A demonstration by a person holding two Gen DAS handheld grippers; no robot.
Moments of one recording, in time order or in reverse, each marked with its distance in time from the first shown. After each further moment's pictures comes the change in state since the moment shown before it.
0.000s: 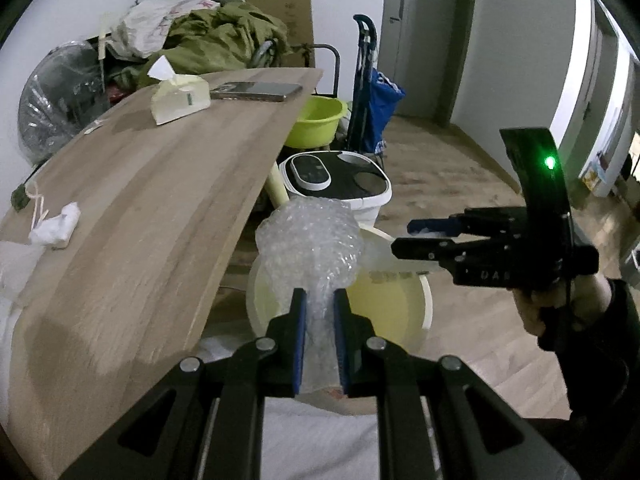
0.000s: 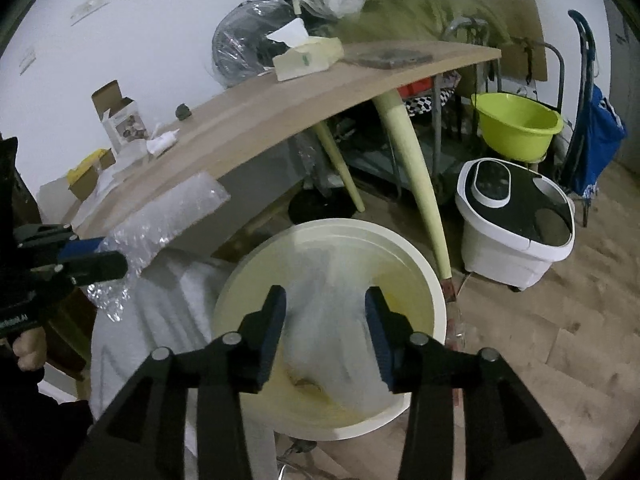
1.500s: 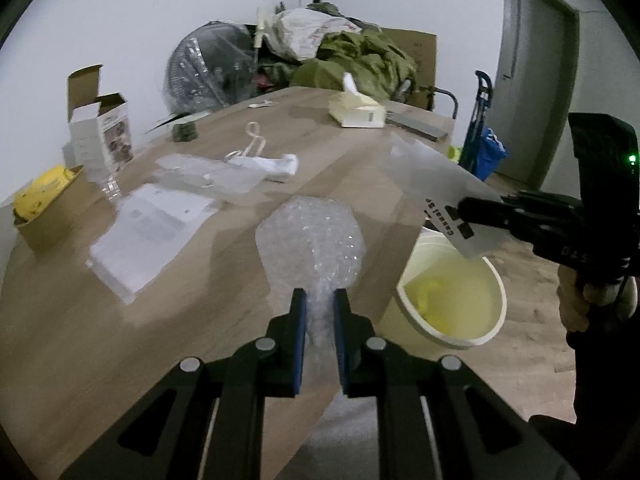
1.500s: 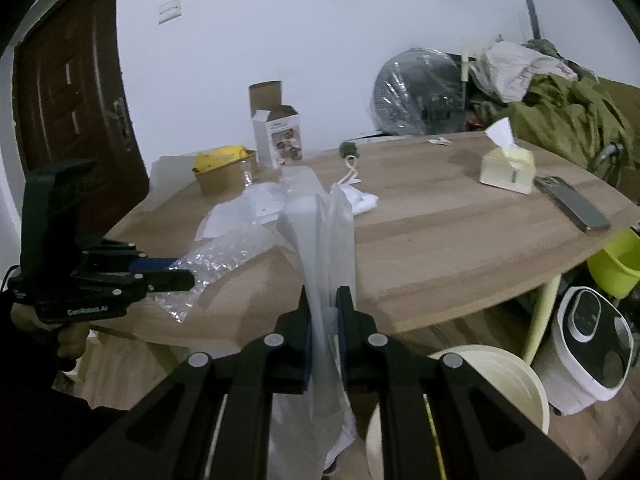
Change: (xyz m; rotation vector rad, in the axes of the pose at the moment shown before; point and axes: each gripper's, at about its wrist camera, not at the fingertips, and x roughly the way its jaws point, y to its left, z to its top) left arm -0.130 0.090 -0.076 -0.303 -0.107 0.288; right arm -0.032 0.172 0.054 -0.371 -0.144 0.304
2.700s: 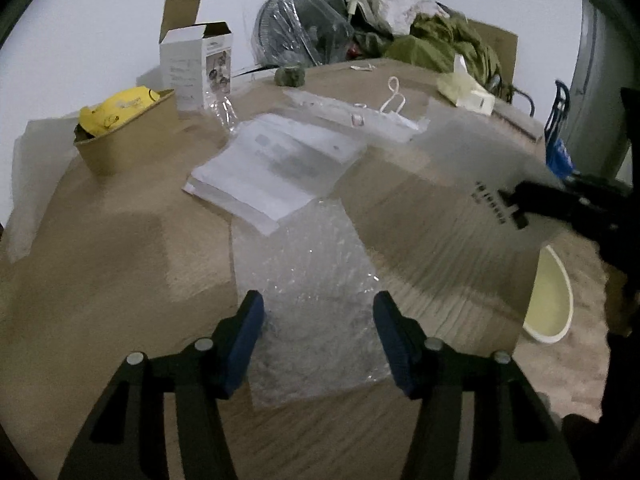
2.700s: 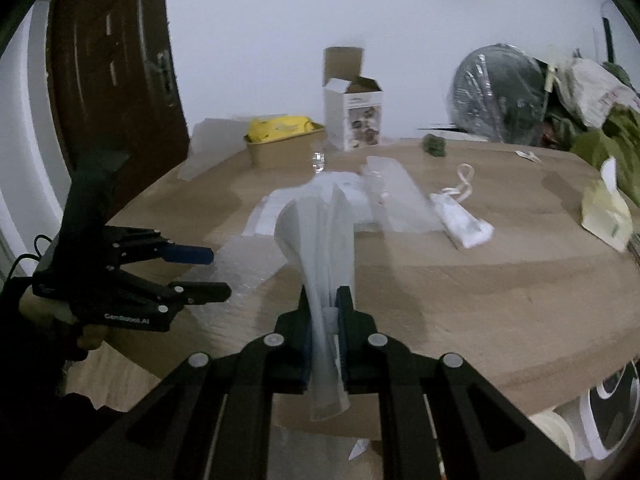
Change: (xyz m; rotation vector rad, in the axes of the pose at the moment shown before) left arm 0.015 0.101 -0.031 -0.165 0.111 0.204; right arm 0.089 0.072 0.042 -0.160 0.098 0.152
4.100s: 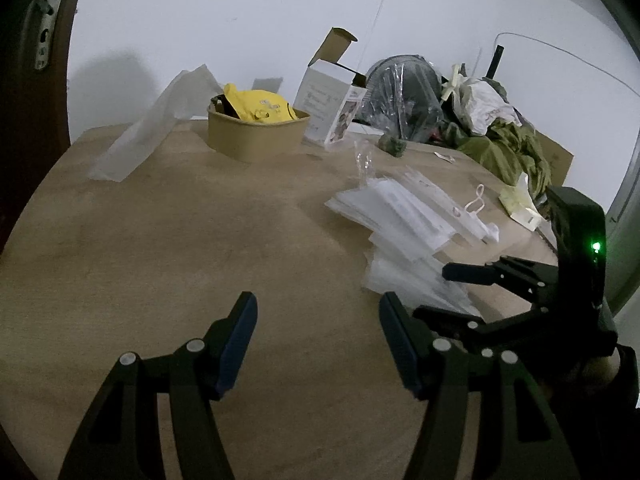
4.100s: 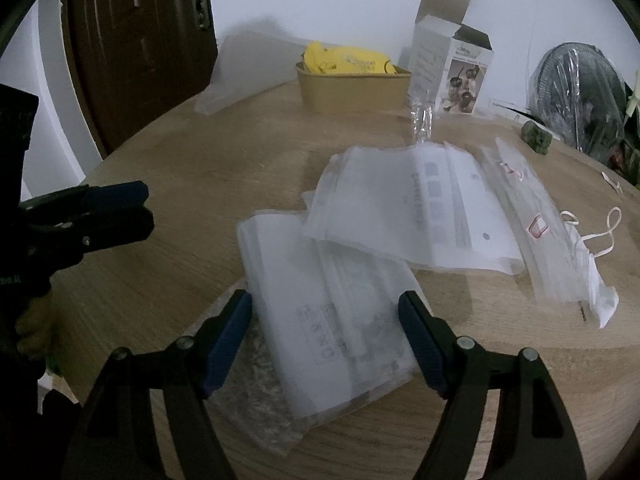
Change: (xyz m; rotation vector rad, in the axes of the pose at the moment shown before) left arm -0.053 0.102 -0.035 -0.386 -0.206 0.038; right arm 0.143 0.080 0.044 -0.182 0.234 0.072
